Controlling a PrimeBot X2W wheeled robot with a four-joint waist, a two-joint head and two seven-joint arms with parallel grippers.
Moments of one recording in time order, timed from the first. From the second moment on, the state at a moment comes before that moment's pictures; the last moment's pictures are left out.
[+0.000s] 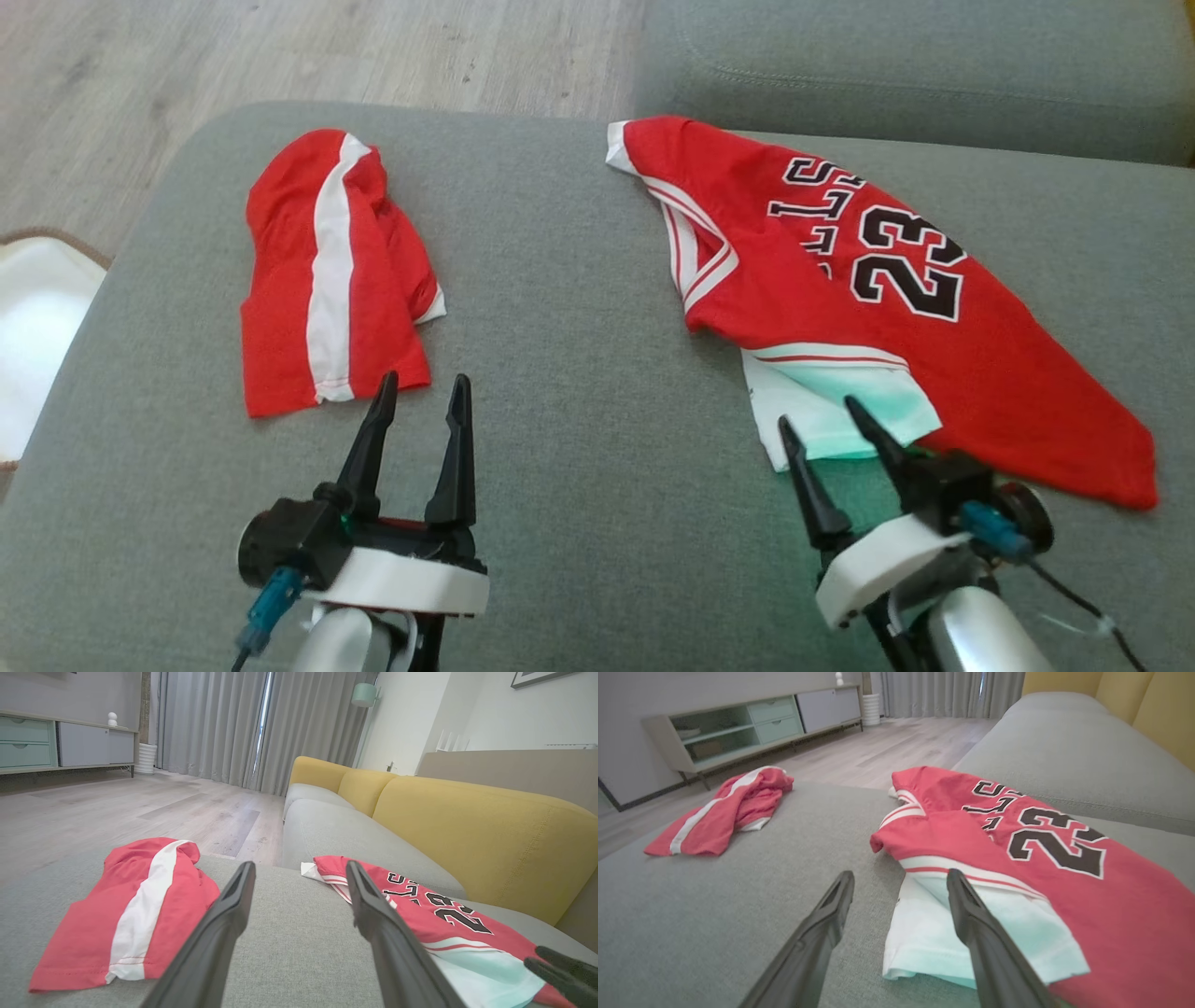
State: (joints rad) left arm -0.09 0.05 -0.29 0.20 -0.32 -0.08 -0.26; right arm -0.07 -0.05 0.22 0.30 0.07 0.12 -0.09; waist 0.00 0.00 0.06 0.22
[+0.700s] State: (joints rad) left arm -0.10 0.05 -0.29 0.20 -0.32 -0.08 -0.26; right arm -0.24 -0.05 0.22 0.63 0.04 0.12 0.04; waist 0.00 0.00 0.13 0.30
